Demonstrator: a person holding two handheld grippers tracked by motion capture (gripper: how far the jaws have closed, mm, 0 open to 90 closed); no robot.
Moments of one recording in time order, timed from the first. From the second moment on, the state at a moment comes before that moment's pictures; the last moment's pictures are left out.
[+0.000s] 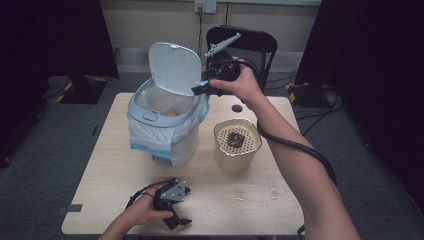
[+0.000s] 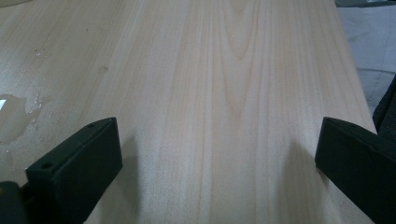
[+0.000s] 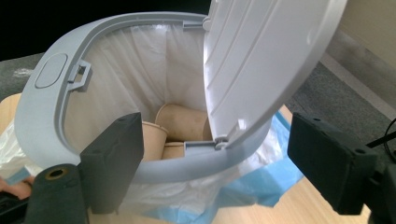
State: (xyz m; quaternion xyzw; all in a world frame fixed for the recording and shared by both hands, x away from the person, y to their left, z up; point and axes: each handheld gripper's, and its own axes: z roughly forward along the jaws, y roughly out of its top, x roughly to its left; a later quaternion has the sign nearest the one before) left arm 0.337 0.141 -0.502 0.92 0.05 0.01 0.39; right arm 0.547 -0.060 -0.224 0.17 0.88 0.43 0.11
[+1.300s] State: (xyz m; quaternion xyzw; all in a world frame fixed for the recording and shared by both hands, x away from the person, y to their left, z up) left arm 0.337 0.141 -0.502 0.92 0.05 0.01 0.39; right arm 0.525 -0.027 -0.220 0.13 0.88 0.44 0.08
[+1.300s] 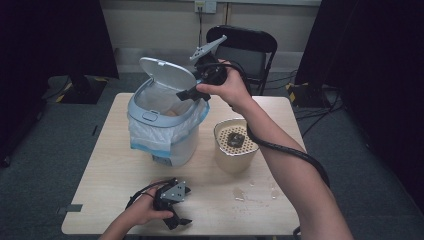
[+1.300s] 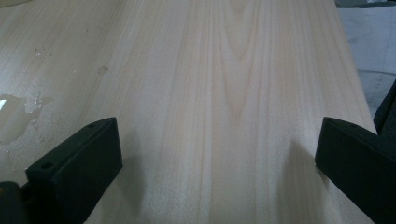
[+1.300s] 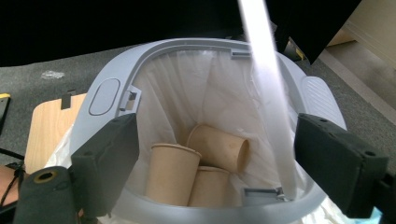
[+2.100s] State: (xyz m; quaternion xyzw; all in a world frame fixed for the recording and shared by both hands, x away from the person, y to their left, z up) left arm 0.339 0.142 -0.501 0.92 0.03 0.01 0.38; right arm 0.519 -0.022 -0.224 0.12 0.88 0.45 0.07
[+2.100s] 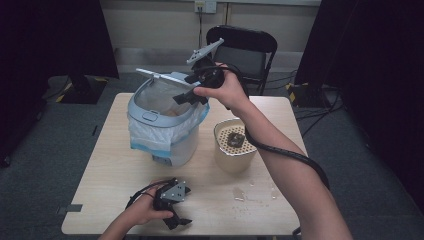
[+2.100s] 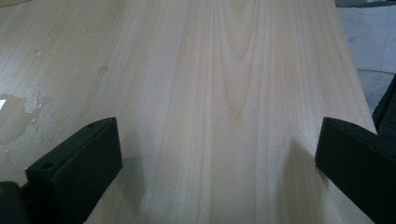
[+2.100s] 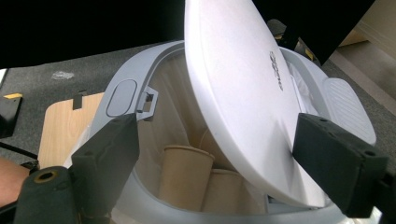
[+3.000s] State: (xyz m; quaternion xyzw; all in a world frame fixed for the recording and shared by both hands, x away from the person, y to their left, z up) left arm 0.338 0.142 -0.501 0.92 0.04 0.01 0.38; right arm 0.514 -0.013 -0.226 0.11 0.88 0.45 0.05
